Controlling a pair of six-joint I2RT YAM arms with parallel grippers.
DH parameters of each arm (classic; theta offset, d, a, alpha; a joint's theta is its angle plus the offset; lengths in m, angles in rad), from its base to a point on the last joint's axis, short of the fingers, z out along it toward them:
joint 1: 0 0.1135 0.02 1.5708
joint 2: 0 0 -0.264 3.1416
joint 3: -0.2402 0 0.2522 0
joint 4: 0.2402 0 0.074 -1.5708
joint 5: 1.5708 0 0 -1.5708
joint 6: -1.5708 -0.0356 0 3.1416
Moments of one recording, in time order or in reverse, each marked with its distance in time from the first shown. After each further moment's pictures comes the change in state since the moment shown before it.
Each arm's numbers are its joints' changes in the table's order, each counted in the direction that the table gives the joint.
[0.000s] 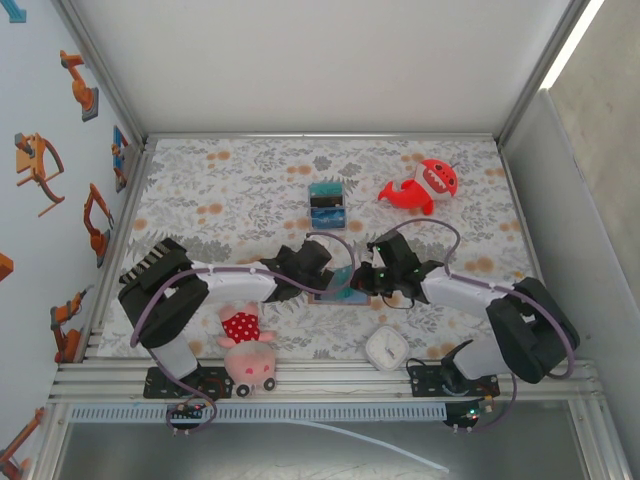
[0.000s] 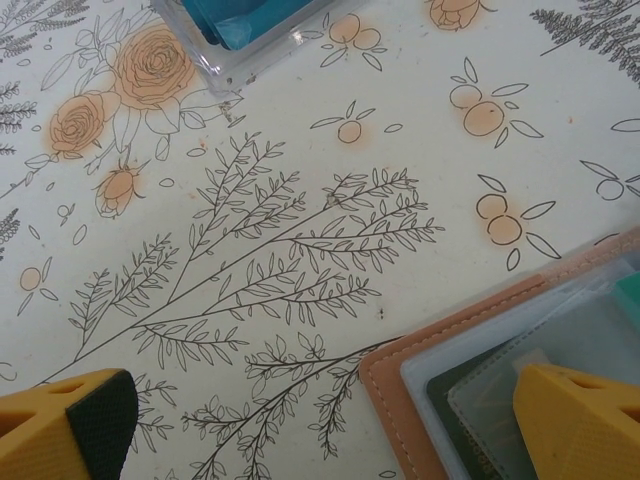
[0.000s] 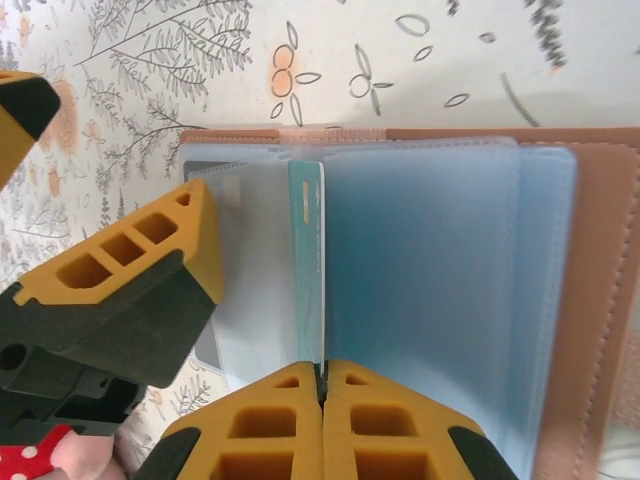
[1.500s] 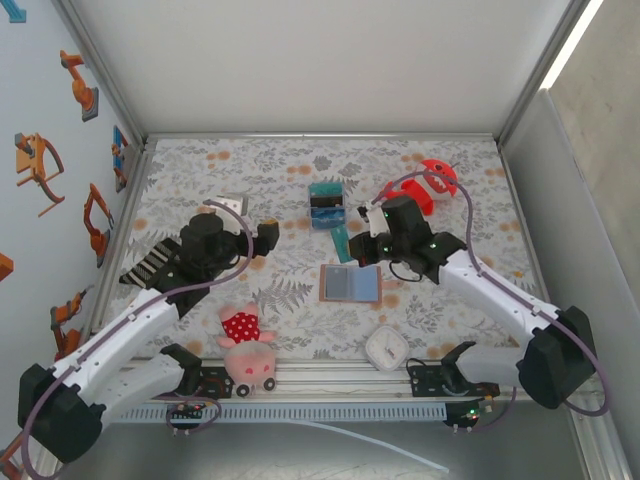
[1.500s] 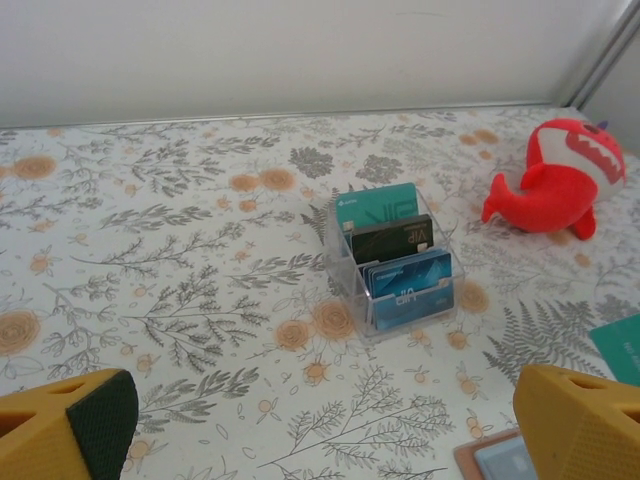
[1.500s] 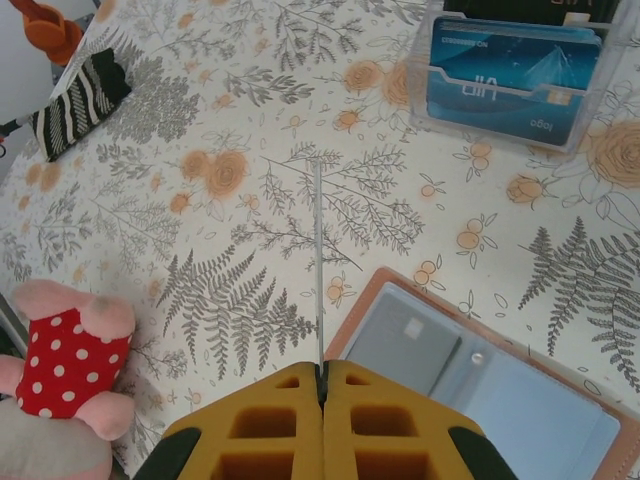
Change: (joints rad) left arm 0.417 0.770 0.172 0.008 0.373 -0.037; right arm 0.008 0.137 -0.344 0.308 0.054 0.468
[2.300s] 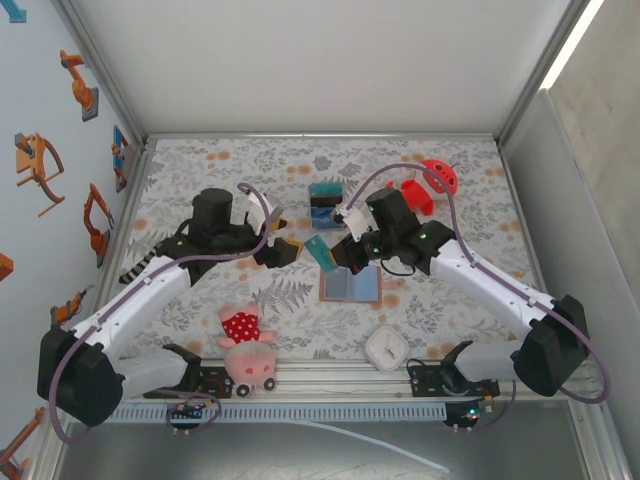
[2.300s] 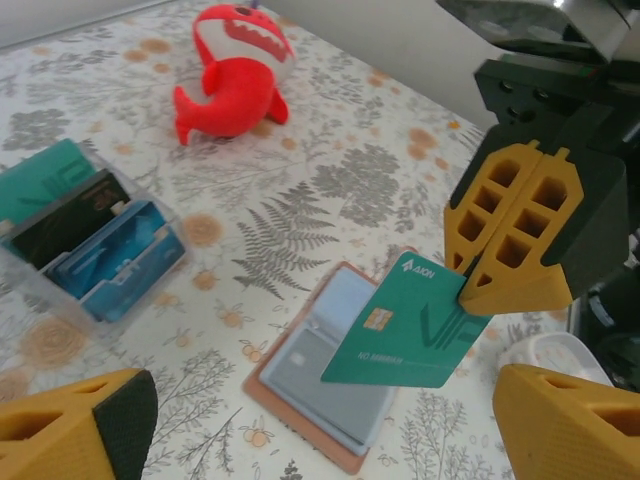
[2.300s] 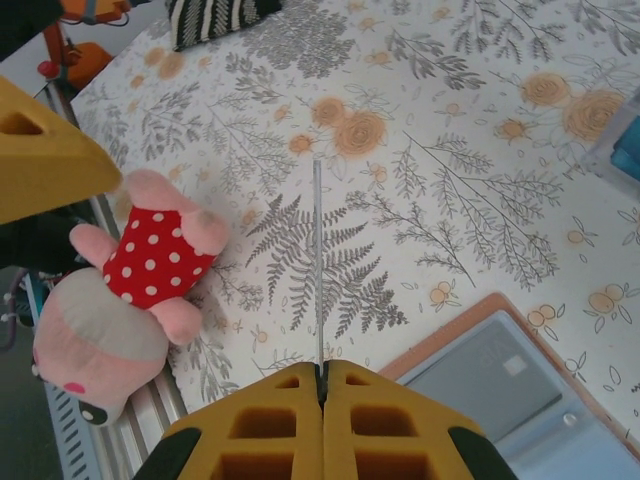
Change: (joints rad) left arm 0.065 -0.238 -0.188 0.156 0.756 -0.314; right arm 0.076 -0.064 -0.145 0.123 -0.179 0.281
